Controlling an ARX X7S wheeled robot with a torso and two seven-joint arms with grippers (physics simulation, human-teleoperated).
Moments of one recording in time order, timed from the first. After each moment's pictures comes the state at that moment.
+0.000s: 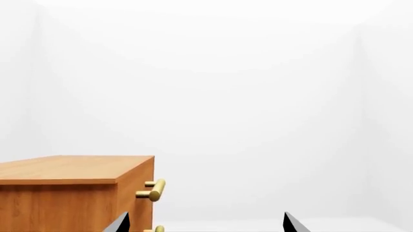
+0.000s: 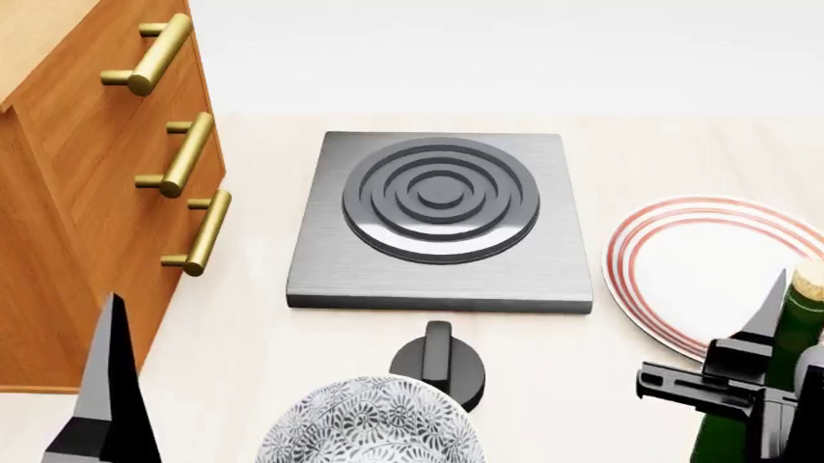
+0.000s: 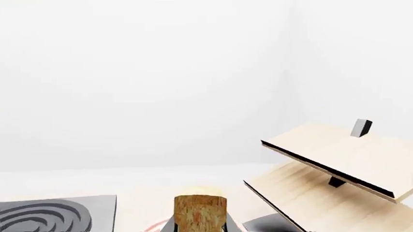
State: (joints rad) left arm -0.19 -0.57 0.48 0.97 -0.43 -0.38 -0.75; right arm 0.21 0.38 0.12 -0.44 0.25 0.45 0.30
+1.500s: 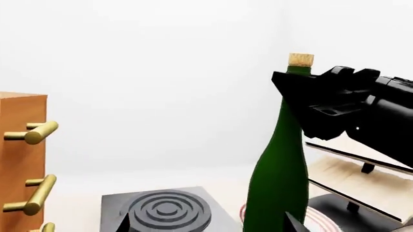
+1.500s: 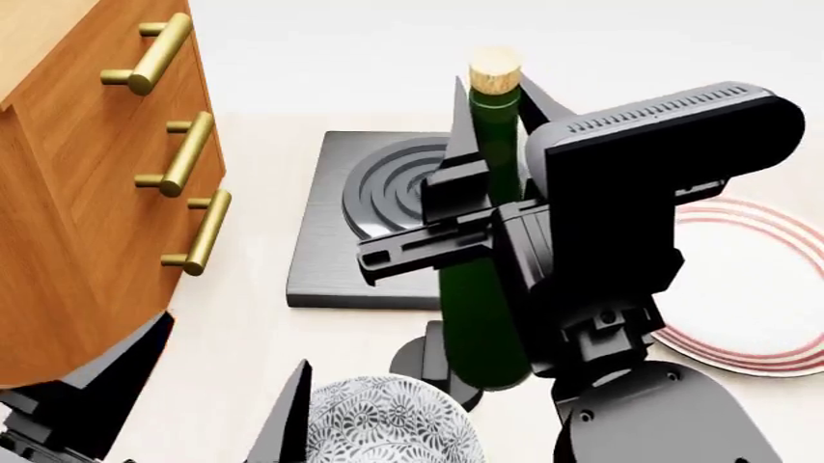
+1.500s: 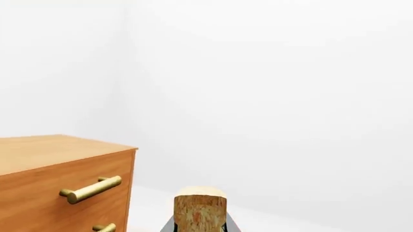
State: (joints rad) left arm -0.28 -0.48 0.62 0.79 -0.61 -0.35 -0.56; right arm 0.72 0.31 -0.16 -0.60 0.50 0.85 0.16
